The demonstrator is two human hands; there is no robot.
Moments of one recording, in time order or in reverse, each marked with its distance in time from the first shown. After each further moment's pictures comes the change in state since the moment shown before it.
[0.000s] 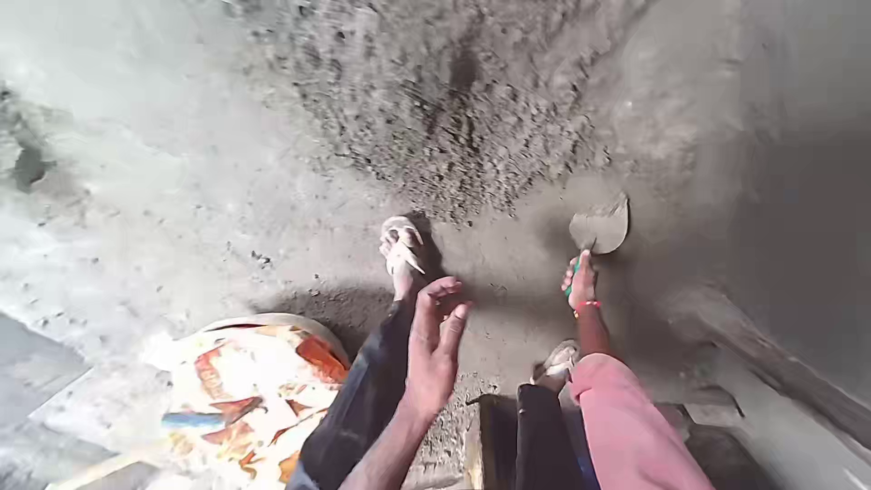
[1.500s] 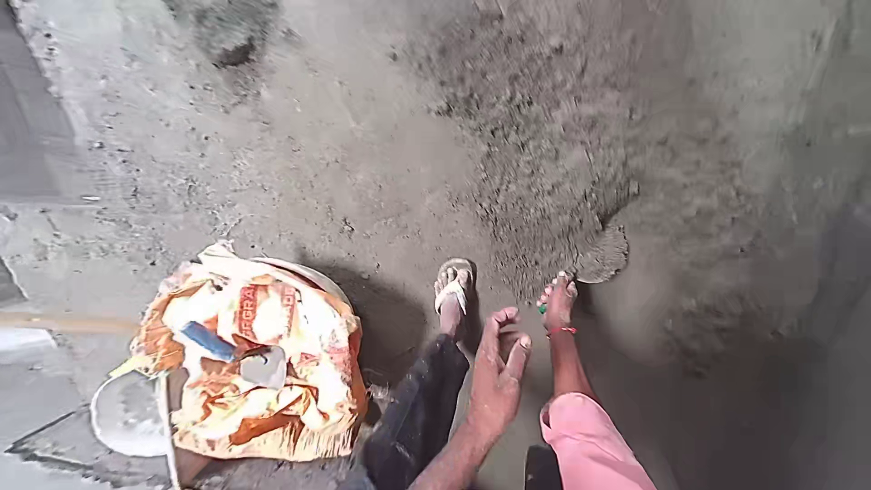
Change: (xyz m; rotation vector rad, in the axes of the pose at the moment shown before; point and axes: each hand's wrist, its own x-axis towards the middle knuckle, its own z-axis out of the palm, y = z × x) left_hand 0.072 0.069 -0.056 -0.391 0.385 -0.077; right_hand -0.085 -0.140 0.309 -0.263 -0.208 -0.252
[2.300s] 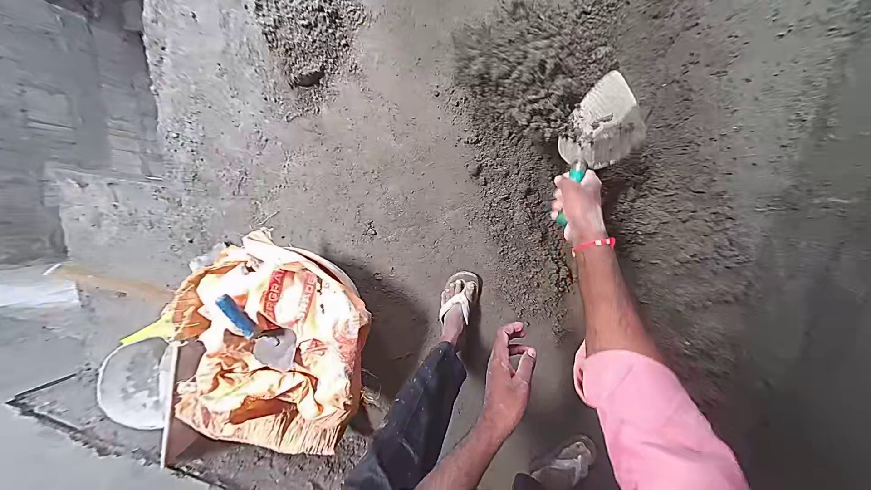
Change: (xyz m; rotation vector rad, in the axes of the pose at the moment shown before) left_hand -0.008 -0.036 0.027 0.023 0.108 -0.033; right_hand -0.074 -0.287 0.148 -0.359 -0.430 -0.406
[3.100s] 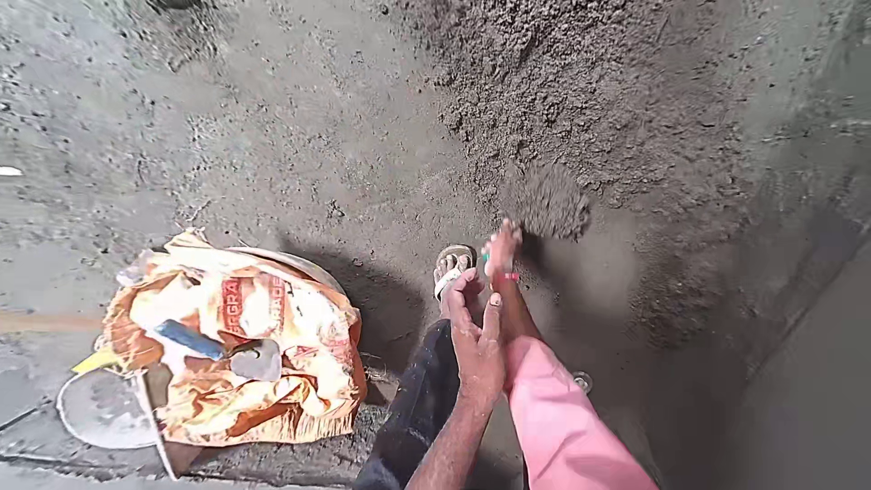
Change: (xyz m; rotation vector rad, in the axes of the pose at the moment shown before) left_hand 0.045 0.062 -0.054 -0.087 0.244 0.107; right_hand -0.071 0.207 0.119 0.457 0.284 0.253
